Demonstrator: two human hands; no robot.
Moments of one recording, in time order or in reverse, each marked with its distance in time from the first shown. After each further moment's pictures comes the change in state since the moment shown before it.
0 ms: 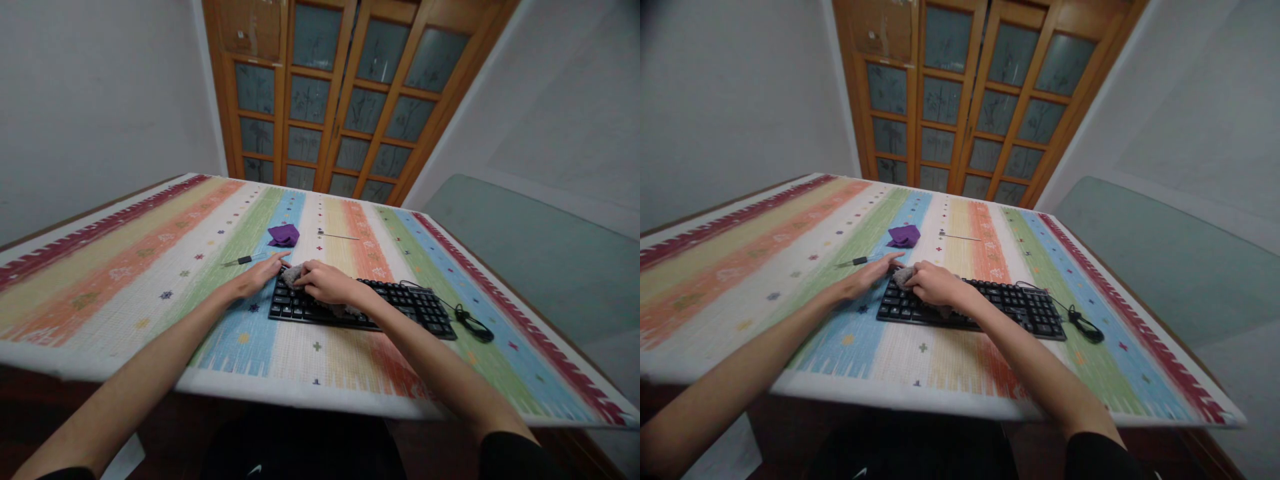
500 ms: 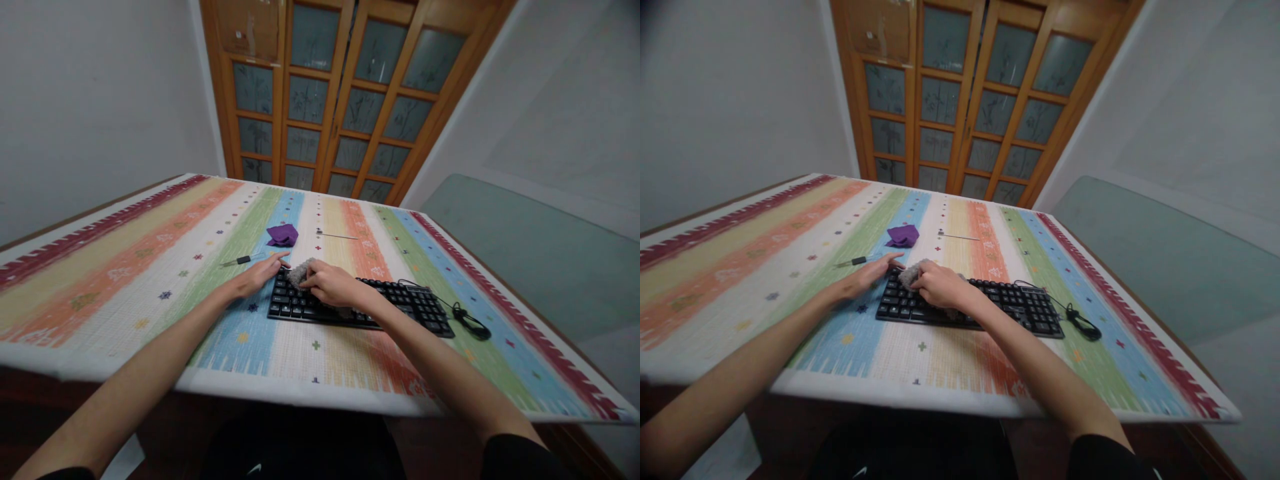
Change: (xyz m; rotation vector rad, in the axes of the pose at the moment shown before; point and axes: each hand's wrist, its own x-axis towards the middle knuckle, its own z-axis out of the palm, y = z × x) left_hand -0.001 0.003 -0.002 0.004 0.002 -0.009; right_hand -0.015 0.005 0.000 0.014 0.037 0.032
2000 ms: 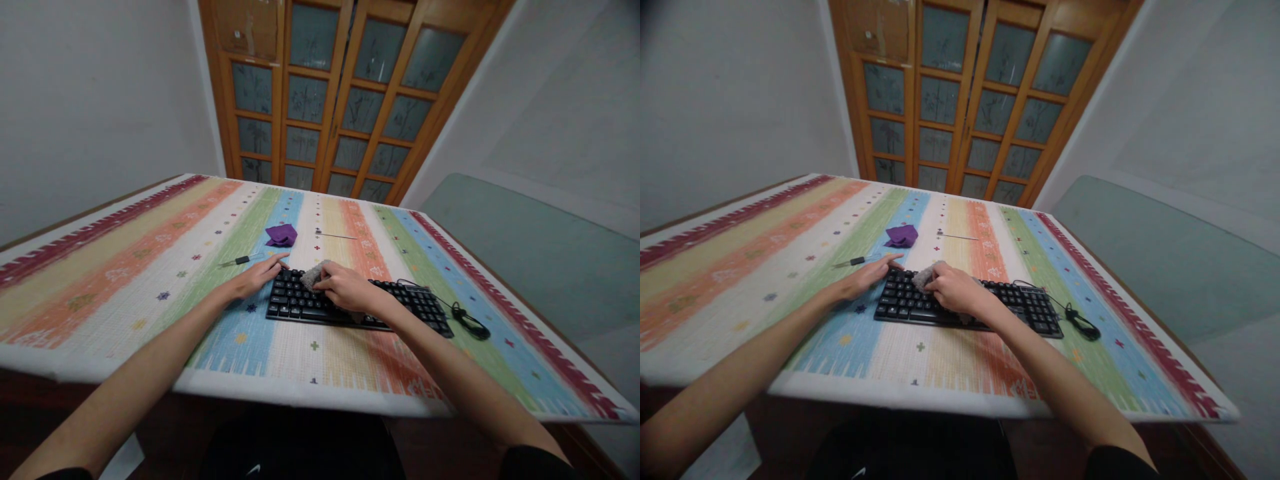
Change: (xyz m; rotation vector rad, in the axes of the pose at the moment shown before) left_hand -0.001 0.011 -0.001 0.079 -0.057 -0.023; right_hand -0.031 0.009 -0.005 -0.107 -0.004 0.052
